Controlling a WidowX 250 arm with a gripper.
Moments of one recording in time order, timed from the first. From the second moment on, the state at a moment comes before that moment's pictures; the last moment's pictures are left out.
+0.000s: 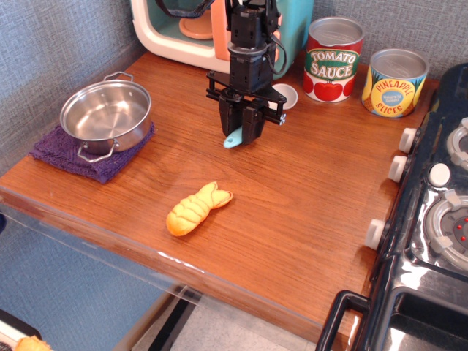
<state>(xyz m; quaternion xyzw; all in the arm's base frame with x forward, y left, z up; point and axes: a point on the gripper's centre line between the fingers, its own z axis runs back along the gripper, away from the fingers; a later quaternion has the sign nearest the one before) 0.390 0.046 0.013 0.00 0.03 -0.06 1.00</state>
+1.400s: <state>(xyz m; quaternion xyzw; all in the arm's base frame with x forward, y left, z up) 0.362 0.038 0.058 0.00 -0.06 -0.05 1.00</state>
